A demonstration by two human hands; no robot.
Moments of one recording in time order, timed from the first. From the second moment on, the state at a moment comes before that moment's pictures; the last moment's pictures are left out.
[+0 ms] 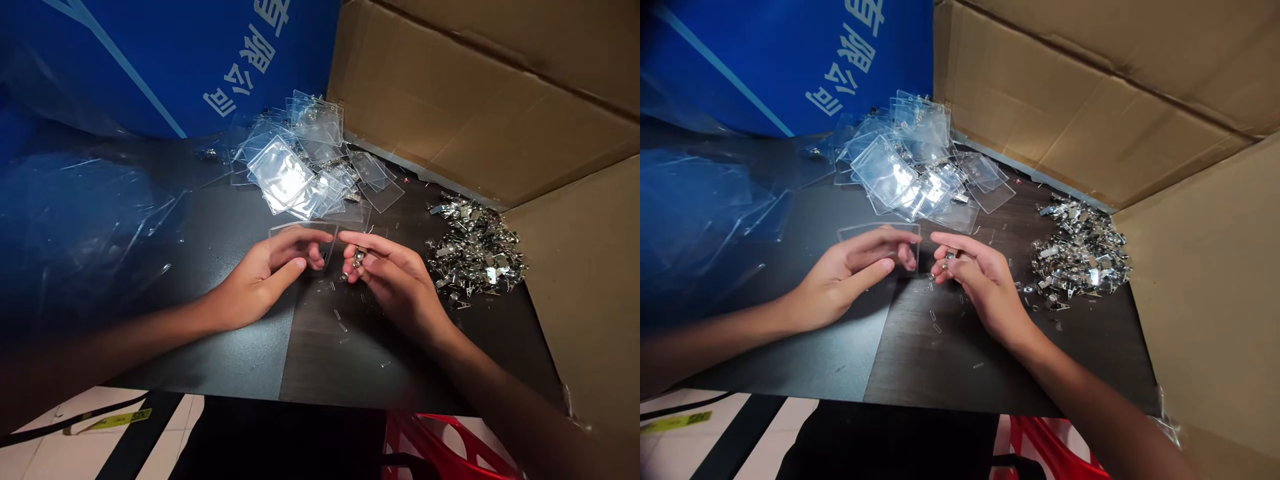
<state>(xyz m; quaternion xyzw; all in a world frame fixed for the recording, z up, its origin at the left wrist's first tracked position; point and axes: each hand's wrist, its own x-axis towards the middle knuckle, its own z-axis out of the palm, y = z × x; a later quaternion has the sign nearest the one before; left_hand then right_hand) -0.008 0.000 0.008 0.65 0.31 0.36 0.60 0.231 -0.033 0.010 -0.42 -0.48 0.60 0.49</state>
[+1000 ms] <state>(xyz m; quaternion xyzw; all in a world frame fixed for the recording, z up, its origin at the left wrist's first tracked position) -0.010 -0.005 -0.003 0.64 0.20 0.31 0.67 0.222 -0.043 0.011 -0.40 -0.60 0.46 0.53</state>
